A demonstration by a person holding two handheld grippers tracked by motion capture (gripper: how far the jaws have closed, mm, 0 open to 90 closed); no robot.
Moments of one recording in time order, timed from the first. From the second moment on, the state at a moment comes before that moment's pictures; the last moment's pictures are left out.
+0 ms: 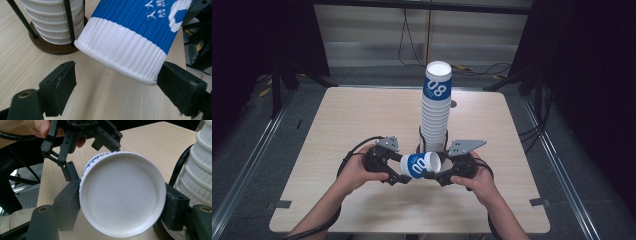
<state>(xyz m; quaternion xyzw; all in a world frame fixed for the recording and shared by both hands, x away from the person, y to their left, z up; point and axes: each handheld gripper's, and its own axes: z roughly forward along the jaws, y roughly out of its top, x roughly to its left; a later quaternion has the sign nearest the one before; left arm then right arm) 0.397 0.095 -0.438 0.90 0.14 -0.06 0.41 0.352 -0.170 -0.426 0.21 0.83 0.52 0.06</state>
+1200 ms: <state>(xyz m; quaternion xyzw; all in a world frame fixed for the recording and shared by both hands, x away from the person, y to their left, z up) 0.395 0.095 -0.434 0.89 0.09 -0.03 0.44 0.353 -0.174 -0.429 0.22 0.81 0.54 0.04</state>
